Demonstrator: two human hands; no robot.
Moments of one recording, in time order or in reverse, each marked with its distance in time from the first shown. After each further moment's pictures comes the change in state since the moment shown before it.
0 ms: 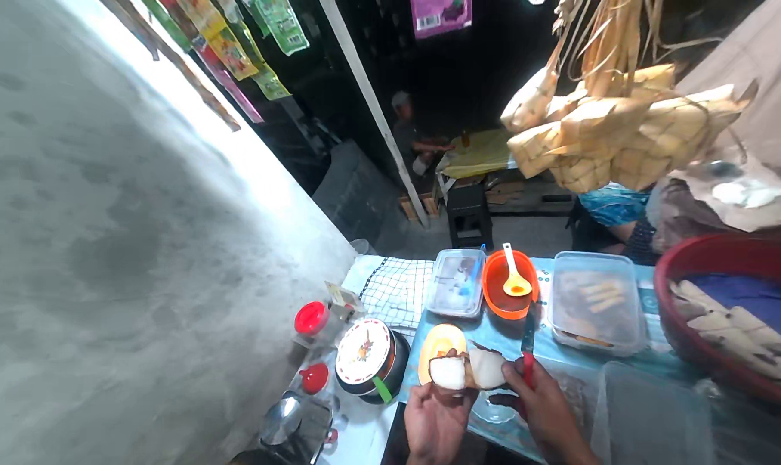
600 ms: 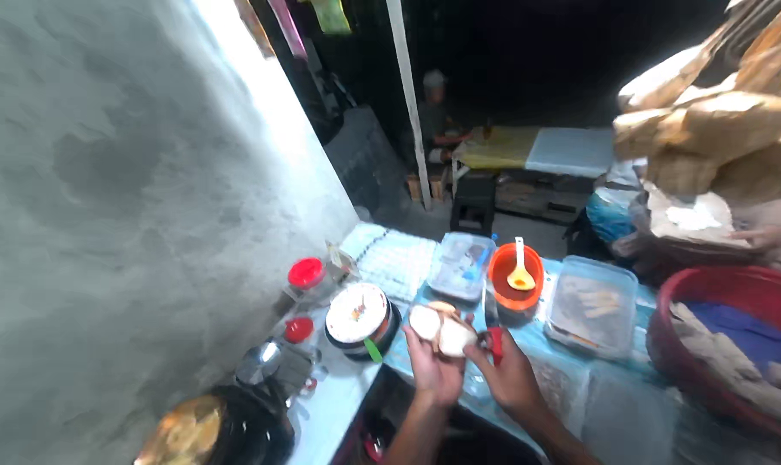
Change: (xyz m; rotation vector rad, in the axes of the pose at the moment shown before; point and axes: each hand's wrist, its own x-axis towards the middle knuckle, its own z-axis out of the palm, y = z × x) left_hand 0.020 0.014 0.027 0.026 -0.038 0.133; right_hand 0.007 0.002 0.048 -0.723 -0.109 -0.269
